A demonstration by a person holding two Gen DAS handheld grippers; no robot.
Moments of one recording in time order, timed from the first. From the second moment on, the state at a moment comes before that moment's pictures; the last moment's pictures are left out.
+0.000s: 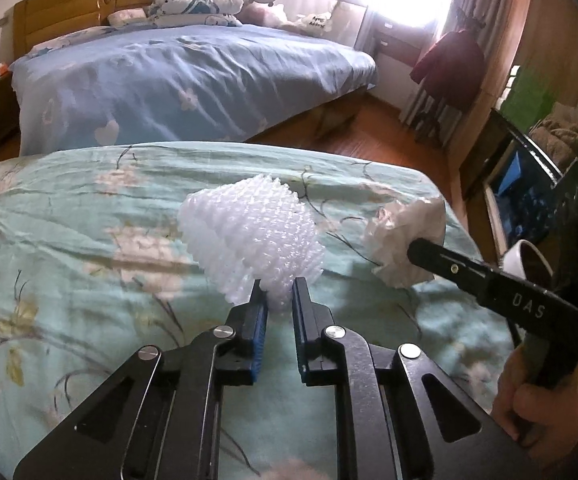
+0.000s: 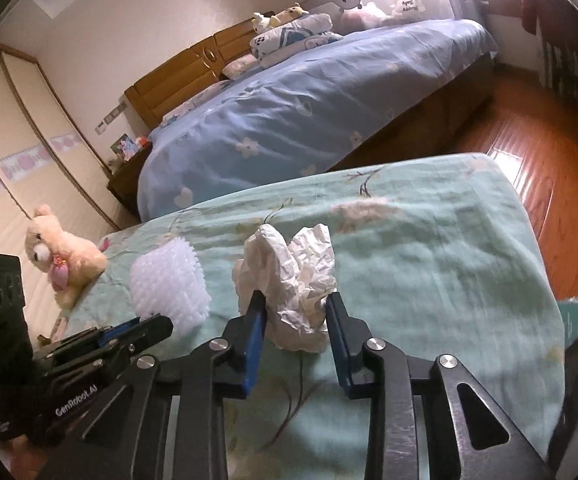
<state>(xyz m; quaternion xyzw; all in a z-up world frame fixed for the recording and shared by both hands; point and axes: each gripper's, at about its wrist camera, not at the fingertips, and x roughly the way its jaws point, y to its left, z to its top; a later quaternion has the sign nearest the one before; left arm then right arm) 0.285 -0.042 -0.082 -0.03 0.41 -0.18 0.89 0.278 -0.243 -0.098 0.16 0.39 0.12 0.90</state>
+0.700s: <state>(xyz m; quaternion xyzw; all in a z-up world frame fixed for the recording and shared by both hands) 0.178 -0.068 -0.073 -0.05 0.42 -0.22 0.88 0.150 -0.247 -0.071 0.14 0.35 0.09 0.92</state>
